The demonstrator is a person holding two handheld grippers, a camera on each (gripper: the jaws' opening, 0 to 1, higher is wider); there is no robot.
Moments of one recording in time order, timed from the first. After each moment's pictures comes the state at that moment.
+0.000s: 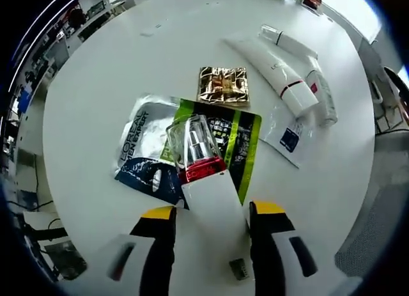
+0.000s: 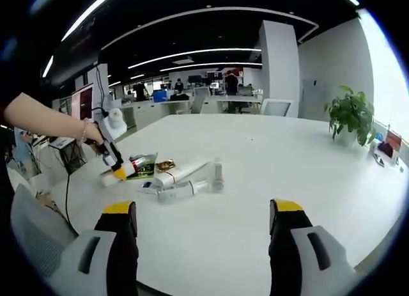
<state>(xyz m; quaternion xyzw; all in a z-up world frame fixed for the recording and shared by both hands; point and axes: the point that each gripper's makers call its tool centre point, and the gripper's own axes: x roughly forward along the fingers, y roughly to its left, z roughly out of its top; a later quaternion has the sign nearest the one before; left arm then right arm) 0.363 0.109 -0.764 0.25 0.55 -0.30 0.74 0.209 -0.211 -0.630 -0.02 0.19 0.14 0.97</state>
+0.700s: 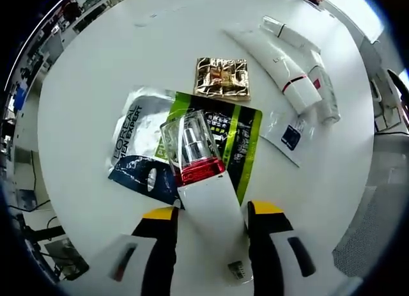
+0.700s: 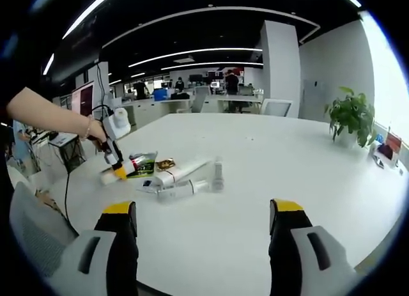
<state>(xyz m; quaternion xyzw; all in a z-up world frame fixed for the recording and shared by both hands) 0.360 0.107 -0.769 0.26 0.58 -0.30 0.72 0.210 -0.211 -0.631 -0.03 0.19 0.14 0.97</state>
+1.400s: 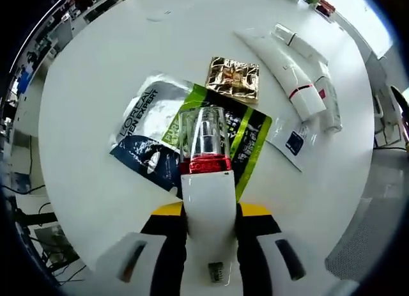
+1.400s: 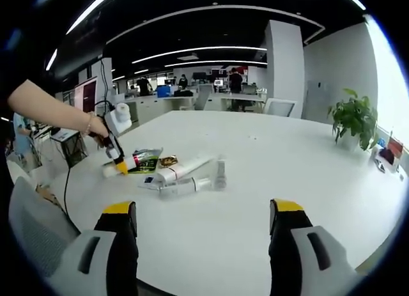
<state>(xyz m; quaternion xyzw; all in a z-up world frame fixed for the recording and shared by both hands) 0.359 0.113 -0.765 0.21 0.58 -0.27 0.74 0.209 -0.206 -0.634 -0.04 0.20 0.15 0.97</state>
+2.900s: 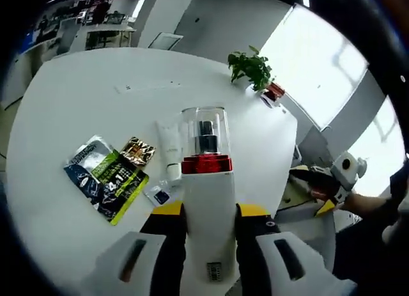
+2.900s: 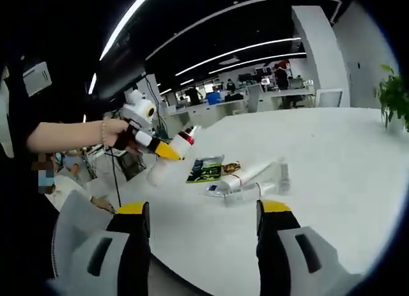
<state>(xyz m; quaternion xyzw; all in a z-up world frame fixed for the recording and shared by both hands) 0.268 -0.009 -0.619 -0.08 0.41 -0.43 0.80 0.188 -0.139 -0.620 0.08 0.18 0.36 0.91</state>
